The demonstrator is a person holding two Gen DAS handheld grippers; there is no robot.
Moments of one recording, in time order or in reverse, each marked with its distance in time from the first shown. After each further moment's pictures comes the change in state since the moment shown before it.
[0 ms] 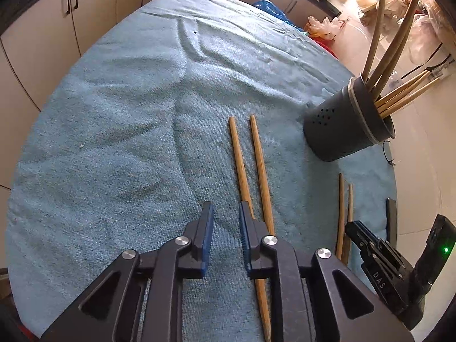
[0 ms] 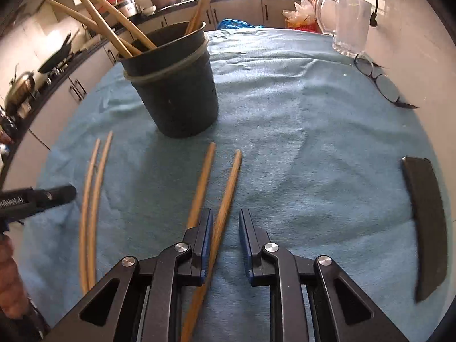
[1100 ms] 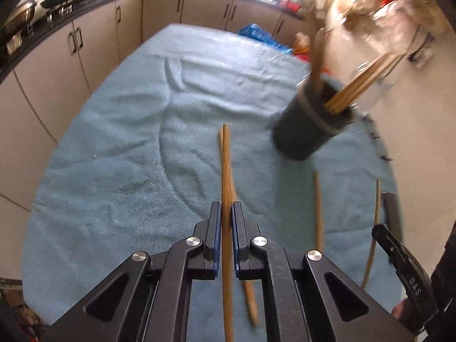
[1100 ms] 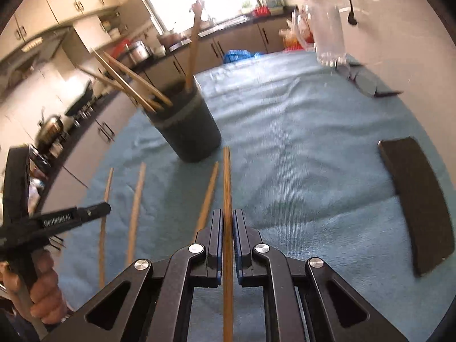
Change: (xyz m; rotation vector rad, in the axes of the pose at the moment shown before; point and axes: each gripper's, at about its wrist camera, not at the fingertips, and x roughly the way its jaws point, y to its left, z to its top) left arm -0.060 -0.044 -0.036 0.099 -0.180 0.066; right arm -0.073 -0.039 -0.031 0.122 -0.198 0.196
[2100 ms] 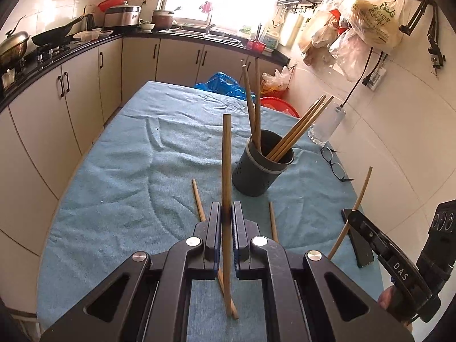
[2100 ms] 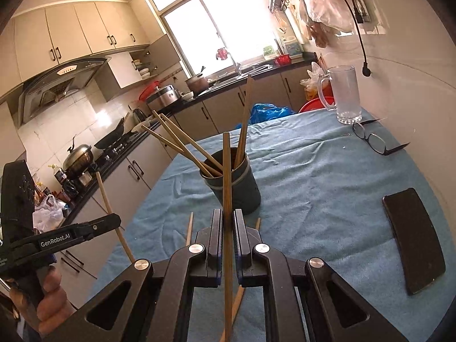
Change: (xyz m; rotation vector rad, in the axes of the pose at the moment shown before) left arm -0.067 -0.017 0.002 0.073 -0.198 -0.108; right arm -0.056 0.035 0.019 -0.044 -0.220 0.100
